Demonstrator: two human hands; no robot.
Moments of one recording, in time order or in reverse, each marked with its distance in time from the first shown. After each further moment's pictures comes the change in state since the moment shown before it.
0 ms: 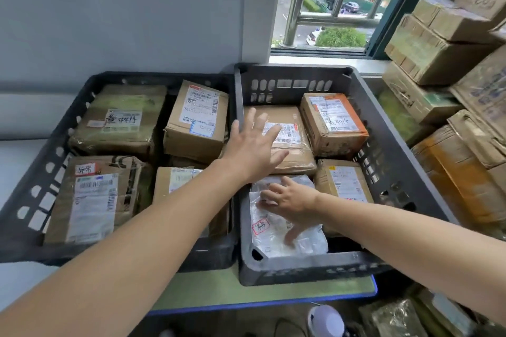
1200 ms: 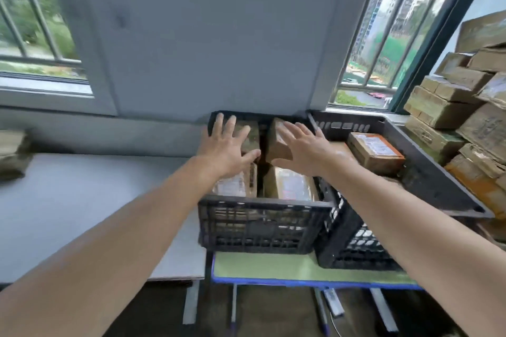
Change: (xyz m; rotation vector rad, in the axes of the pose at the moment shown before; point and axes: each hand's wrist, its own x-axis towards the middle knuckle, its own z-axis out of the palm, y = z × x) left_hand -0.250 -0.198 -0.103 0.122 0.151 -0.233; right_hand 0.030 -0.125 -0.283 0.306 0.425 0.690
